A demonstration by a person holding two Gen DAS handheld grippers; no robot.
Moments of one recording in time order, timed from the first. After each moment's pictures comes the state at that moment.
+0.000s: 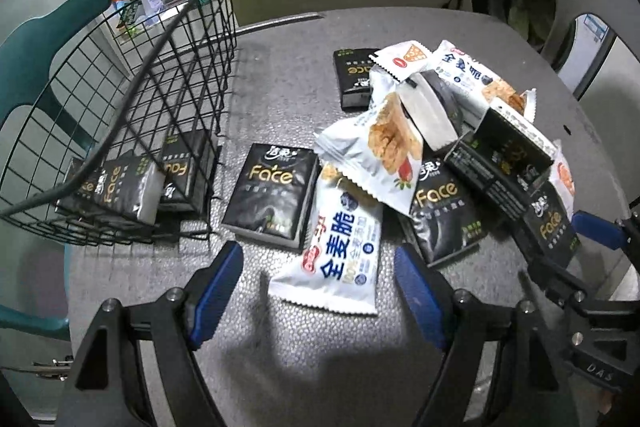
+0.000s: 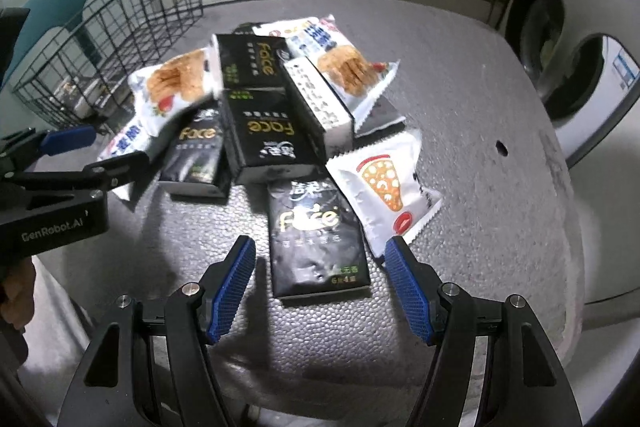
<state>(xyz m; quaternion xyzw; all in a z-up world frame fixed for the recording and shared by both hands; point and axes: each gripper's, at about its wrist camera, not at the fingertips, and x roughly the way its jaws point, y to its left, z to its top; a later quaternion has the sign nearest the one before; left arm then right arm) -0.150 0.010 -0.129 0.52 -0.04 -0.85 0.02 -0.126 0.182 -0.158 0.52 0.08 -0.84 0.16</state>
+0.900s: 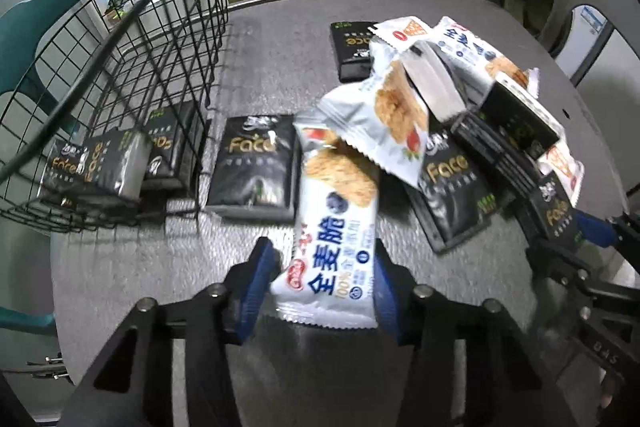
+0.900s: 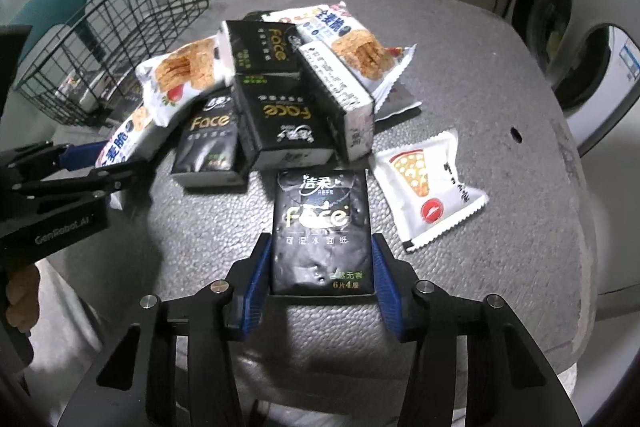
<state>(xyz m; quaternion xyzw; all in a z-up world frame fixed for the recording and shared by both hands) -0.141 -0.004 -0.146 0.55 -0.02 -0.84 0.00 -0.114 0.171 -0.161 0.53 0.07 -0.83 0.17</state>
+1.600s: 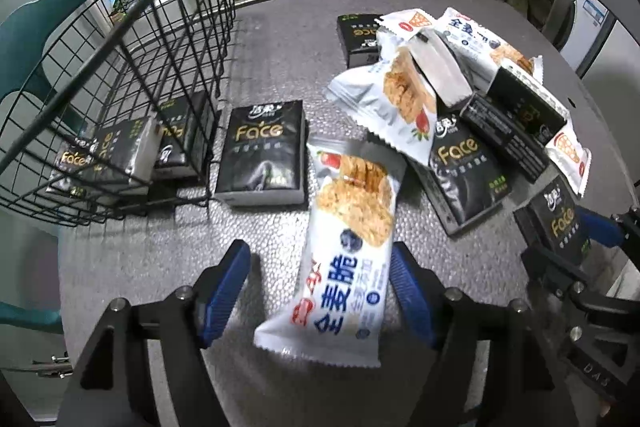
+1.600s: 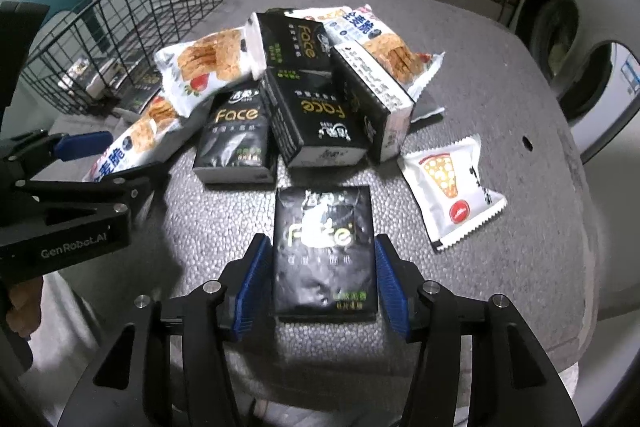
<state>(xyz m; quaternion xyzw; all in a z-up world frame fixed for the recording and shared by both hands) -0.138 -0.009 -0.148 0.54 -0.04 -0.84 0.01 -0.111 0.150 -0.164 0.52 0.09 -0.84 0.16</state>
